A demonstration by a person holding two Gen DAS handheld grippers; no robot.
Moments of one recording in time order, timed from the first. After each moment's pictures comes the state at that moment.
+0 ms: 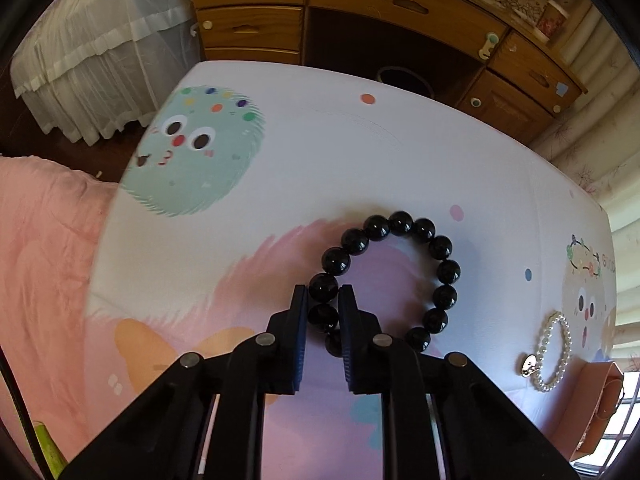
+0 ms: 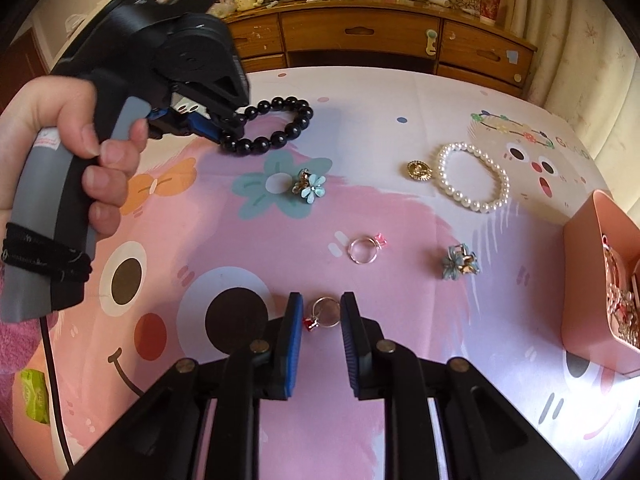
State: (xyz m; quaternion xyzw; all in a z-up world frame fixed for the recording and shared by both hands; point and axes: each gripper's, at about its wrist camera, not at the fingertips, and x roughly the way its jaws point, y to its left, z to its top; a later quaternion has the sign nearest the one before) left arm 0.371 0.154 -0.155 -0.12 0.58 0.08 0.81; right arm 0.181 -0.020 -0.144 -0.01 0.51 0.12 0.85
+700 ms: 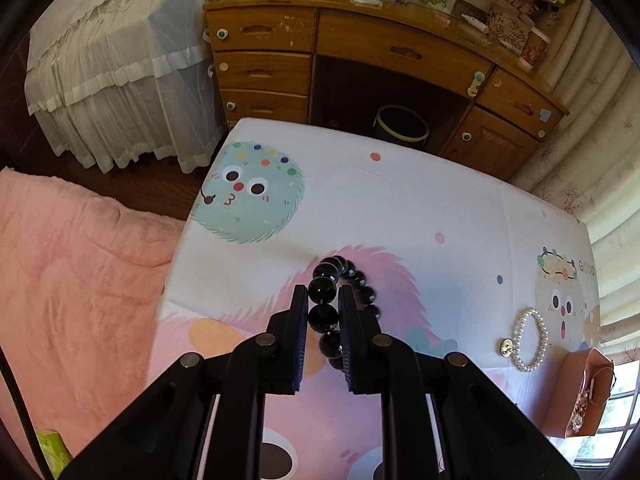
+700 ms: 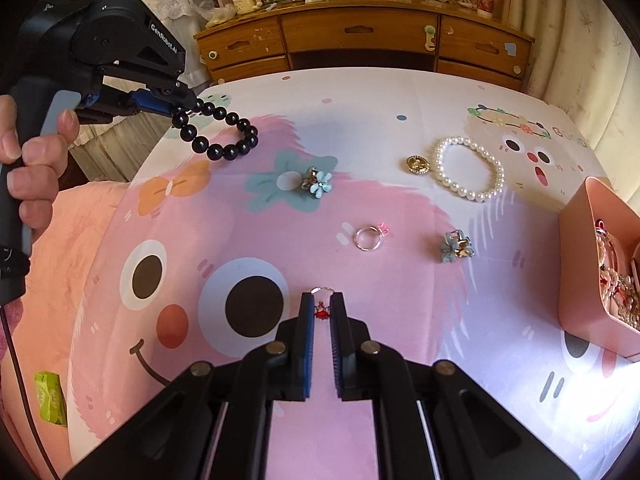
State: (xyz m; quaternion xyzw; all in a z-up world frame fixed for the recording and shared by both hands) left arm 0.330 0.176 -0.084 -0.11 0.52 0.08 0.84; right arm 0.174 -0.024 -0.135 0.00 0.51 0.13 0.85
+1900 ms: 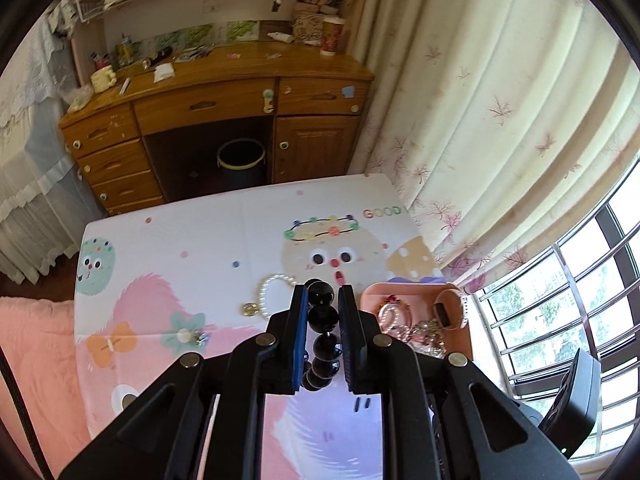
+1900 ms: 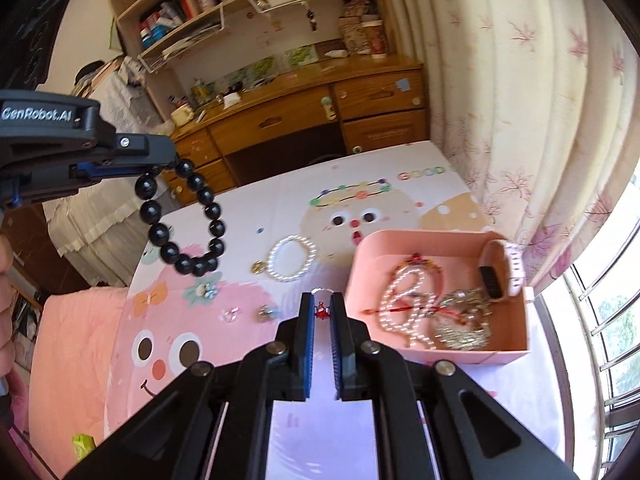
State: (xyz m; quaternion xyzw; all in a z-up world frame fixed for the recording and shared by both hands) left arm 0.253 -0.076 0.066 -0.01 0.47 -0.14 0.87; right arm 0.136 -0.217 -0.025 0.12 0.42 0.05 0.90
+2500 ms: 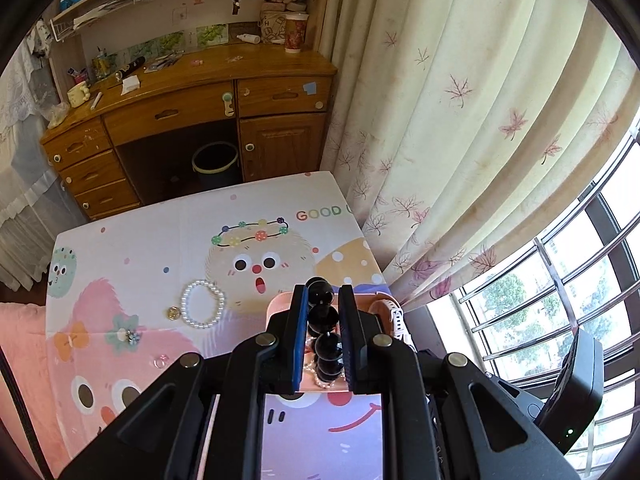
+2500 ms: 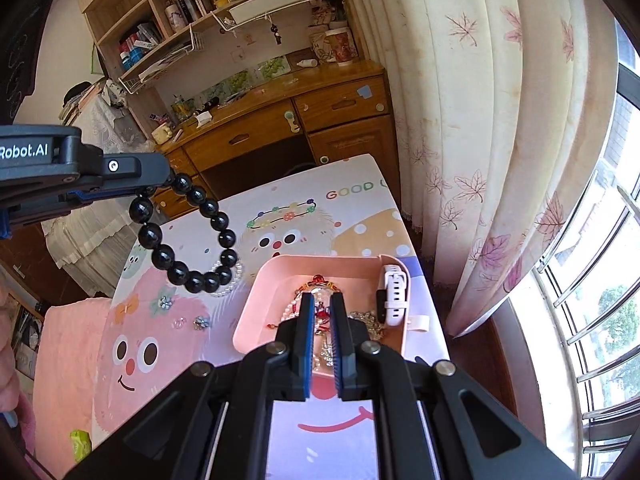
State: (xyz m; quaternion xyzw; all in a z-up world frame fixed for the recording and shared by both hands) left arm 0.245 -0.197 0.066 -0.01 0.48 -0.14 0.87; right arm 0.139 -0.334 -0.015 0.13 0.42 0.05 0.90
